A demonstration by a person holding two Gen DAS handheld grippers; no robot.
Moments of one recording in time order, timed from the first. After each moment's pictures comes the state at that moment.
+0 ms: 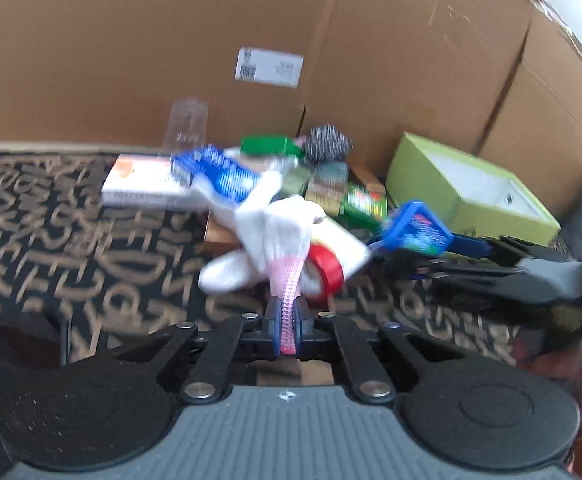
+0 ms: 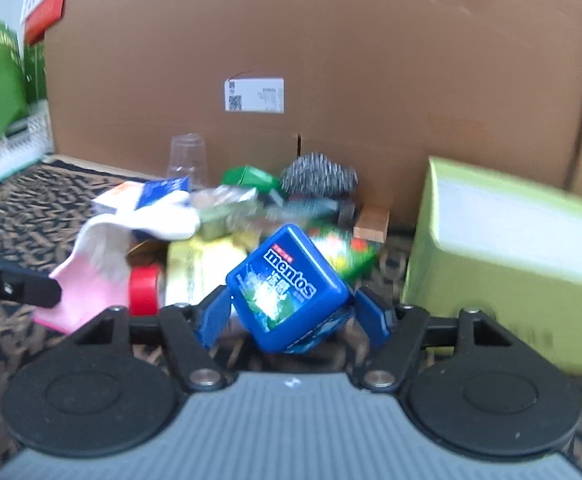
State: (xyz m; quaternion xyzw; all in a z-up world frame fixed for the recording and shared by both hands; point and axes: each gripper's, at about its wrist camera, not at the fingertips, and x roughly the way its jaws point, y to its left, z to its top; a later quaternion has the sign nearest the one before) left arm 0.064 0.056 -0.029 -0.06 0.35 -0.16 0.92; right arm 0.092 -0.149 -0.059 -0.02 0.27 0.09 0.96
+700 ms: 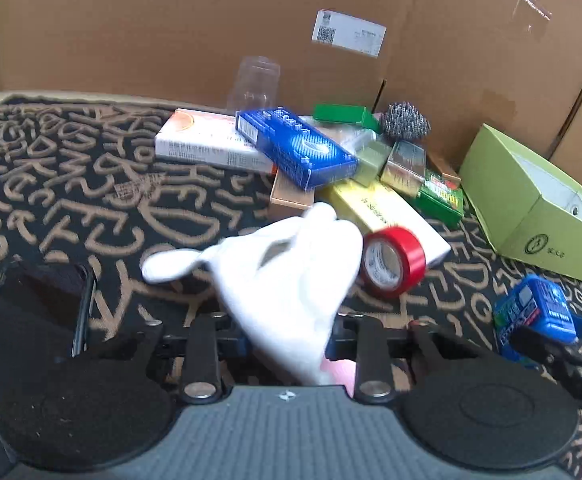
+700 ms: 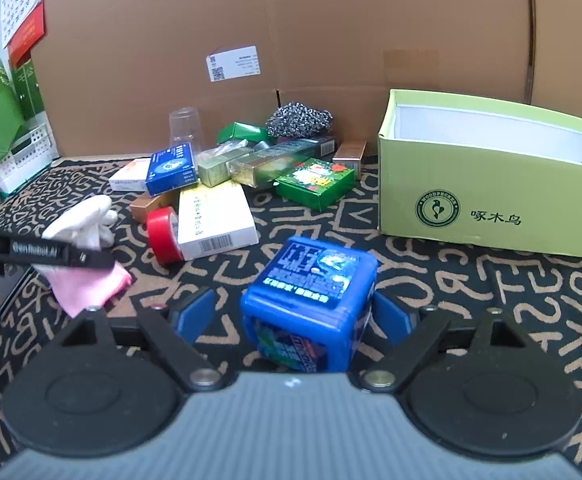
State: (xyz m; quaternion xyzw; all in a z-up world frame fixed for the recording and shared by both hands) left arm 0.087 0.063 -0.059 -0.09 0.38 -0.07 0.92; right arm 0.050 -0.175 -0.067 0.03 0.32 0.08 0.94
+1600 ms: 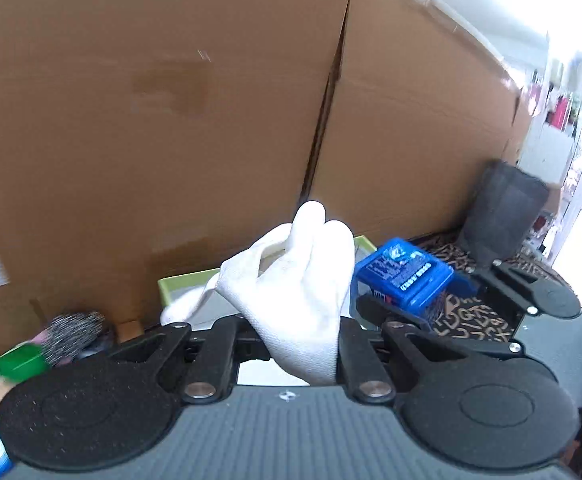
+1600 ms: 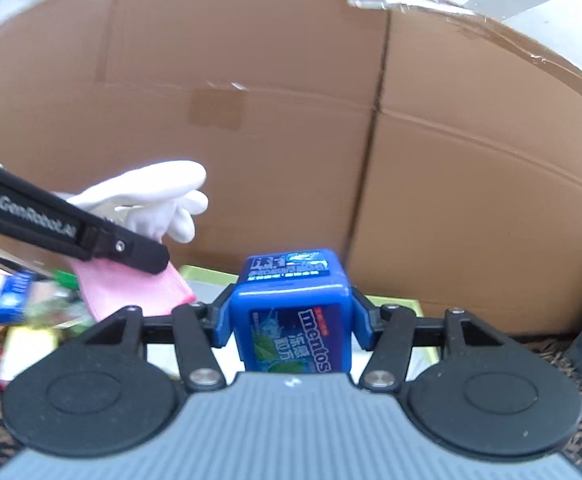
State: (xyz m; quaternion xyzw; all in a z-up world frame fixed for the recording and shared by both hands) left arm 0.189 -0.180 0.077 0.02 0.29 -0.35 0.89; right arm 0.098 -0.302 0.041 -0.06 0.19 -0.08 0.98
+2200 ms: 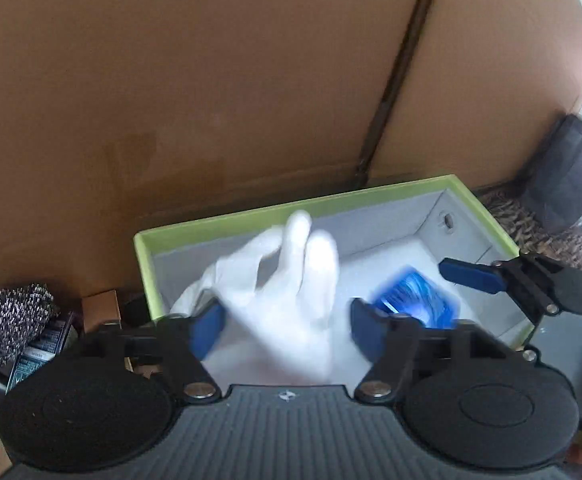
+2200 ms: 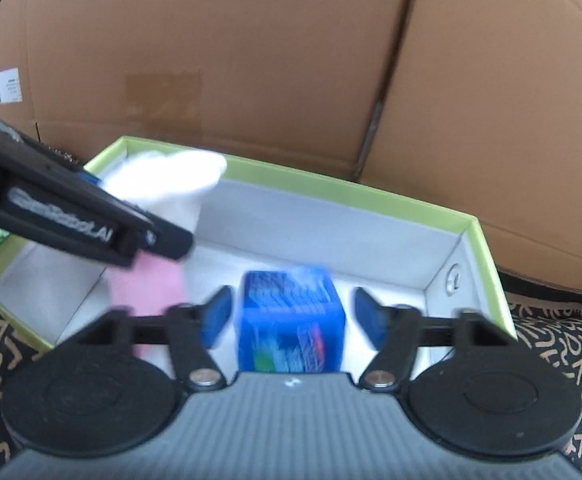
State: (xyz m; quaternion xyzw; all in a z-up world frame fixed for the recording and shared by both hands) left arm 0.267 -0.218 -0.002 0.03 0.38 -0.32 0.87; right arm 0.210 -0.348 -0.039 -0.07 0.34 -0.06 0.94
